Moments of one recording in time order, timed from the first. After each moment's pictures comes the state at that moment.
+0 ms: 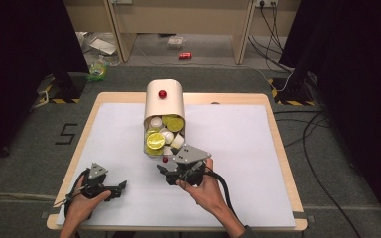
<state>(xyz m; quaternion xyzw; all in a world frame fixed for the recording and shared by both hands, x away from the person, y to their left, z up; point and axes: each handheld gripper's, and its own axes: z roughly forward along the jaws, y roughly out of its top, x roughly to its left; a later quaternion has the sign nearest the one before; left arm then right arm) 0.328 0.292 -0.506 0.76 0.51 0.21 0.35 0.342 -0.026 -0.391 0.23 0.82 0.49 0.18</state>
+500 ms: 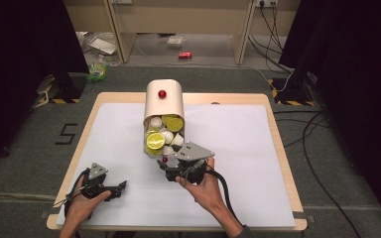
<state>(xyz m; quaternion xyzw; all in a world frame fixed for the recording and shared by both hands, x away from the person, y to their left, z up) 0.328 0.292 -0.506 0.76 0.51 0.21 0.35 0.346 -0.028 -0.388 0.25 0.80 0.52 0.19</state>
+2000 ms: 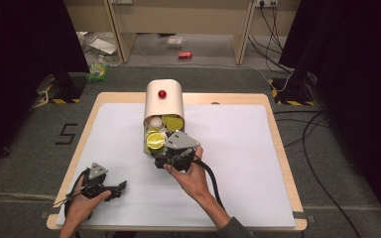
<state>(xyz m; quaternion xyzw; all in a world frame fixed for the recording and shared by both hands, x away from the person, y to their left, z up) 0.329 0.292 -0.506 0.76 0.51 0.21 0.35 0.374 0.004 -0.386 0.26 0.78 0.52 0.23</state>
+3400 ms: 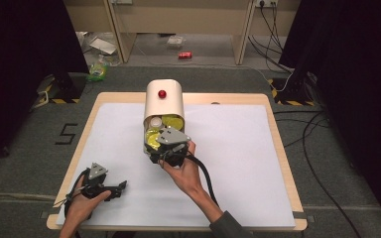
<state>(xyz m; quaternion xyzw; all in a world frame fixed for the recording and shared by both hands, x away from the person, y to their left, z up) 0.329 0.292 -0.506 0.76 0.51 0.21 0.35 0.385 0.020 -0.385 0.26 0.79 0.50 0.23</state>
